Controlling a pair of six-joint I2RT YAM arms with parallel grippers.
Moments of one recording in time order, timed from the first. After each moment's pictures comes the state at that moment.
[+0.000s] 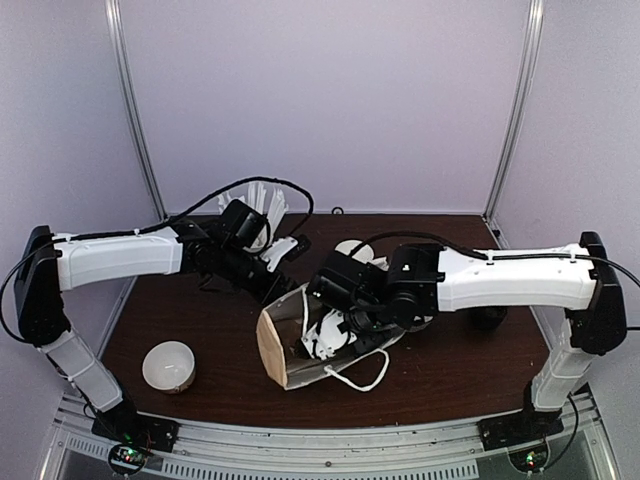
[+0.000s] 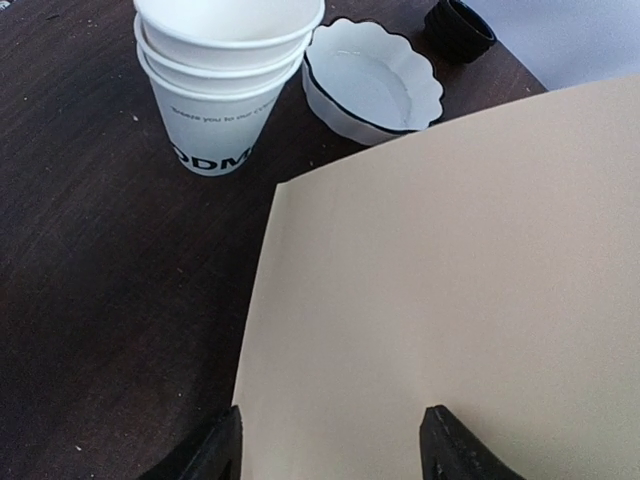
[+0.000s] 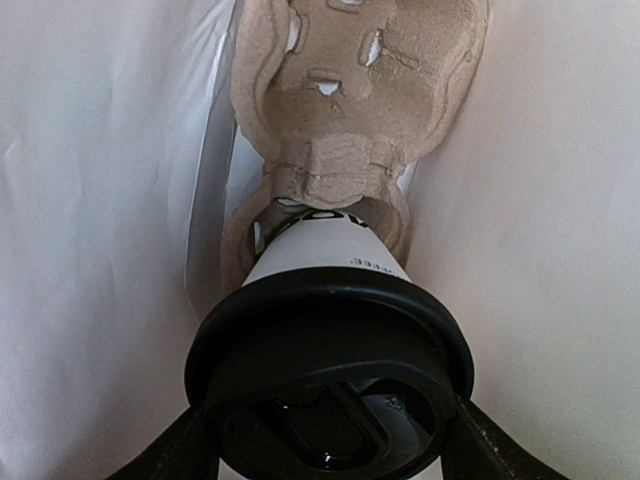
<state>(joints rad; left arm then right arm) -0.78 1.61 1.19 -0.46 0.41 -0.05 1.25 1.72 1.45 -0.85 0.43 -1.00</state>
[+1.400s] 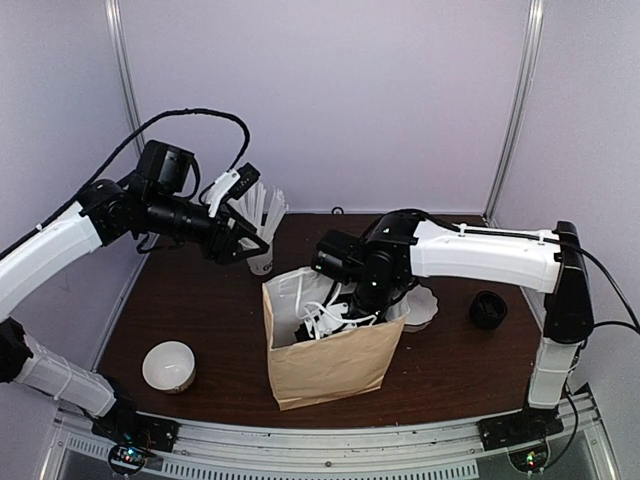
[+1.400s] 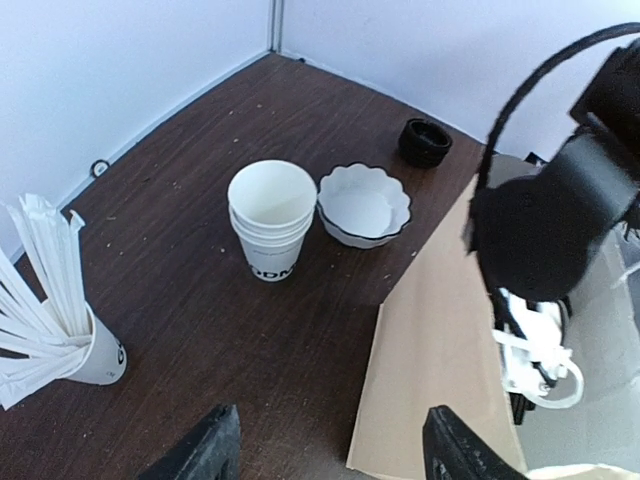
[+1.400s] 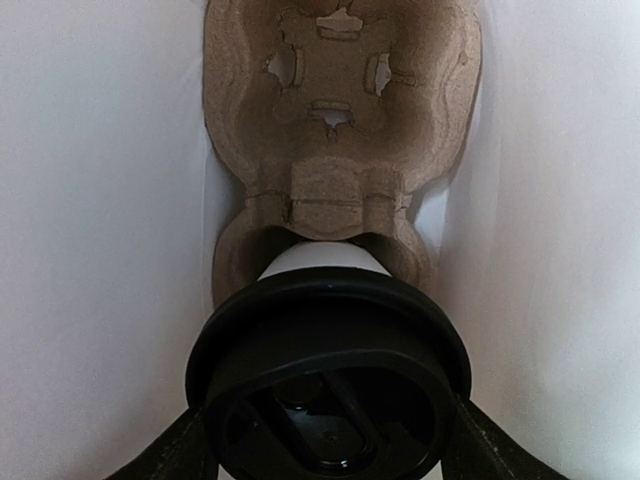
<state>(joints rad) -0.68 1.30 1.35 -0.67 0.40 0.10 1.07 1.89 1.67 -1.19 -0.11 -0.75</state>
